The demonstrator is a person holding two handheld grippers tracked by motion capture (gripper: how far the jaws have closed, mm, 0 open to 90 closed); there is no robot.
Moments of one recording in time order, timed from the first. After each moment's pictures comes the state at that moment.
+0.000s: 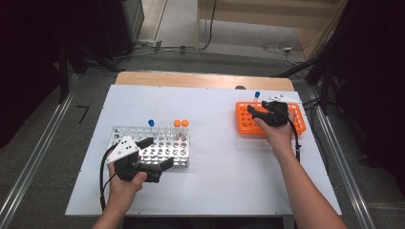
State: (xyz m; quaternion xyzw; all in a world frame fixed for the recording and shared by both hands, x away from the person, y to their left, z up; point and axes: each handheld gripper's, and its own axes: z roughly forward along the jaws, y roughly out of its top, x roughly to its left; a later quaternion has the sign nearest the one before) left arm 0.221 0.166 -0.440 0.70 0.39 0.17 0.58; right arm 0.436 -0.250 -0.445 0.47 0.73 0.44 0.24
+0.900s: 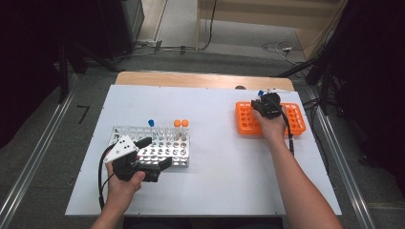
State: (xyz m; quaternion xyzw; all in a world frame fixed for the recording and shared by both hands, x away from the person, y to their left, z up) left arm 0.221 0.168 -0.438 0.70 0.39 0.17 0.58; right arm 0.473 -0.238 -0.454 0.53 0.73 0.36 0.25
